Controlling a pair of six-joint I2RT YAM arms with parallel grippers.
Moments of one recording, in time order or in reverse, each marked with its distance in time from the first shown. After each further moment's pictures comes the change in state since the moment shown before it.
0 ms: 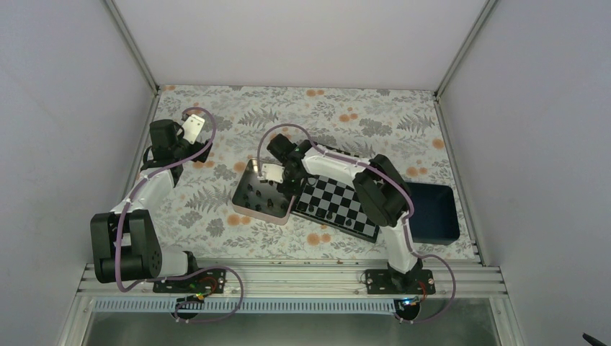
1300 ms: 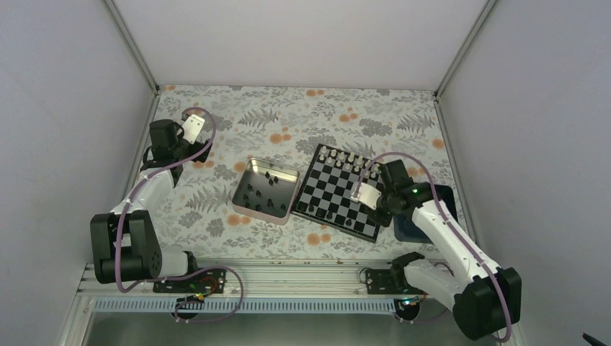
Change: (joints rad) left arm 0.000 -0.004 0.000 -0.001 -0.001 0.002; right arm -0.501 -1.093 -0.805 -0.159 -0.025 -0.187
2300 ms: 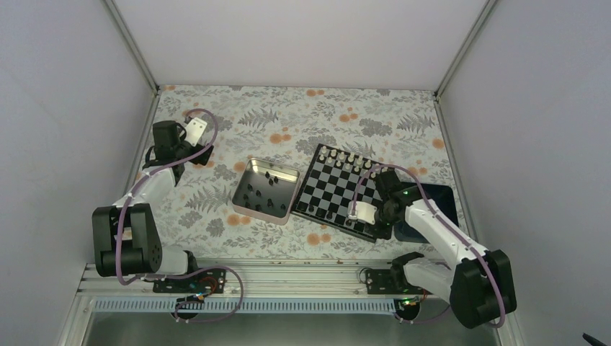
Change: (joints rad) left arm -0.002 0.042 0.000 -0.014 -0.010 0.019; right arm -0.007 0.076 -0.160 -0.005 -0.064 -0.189
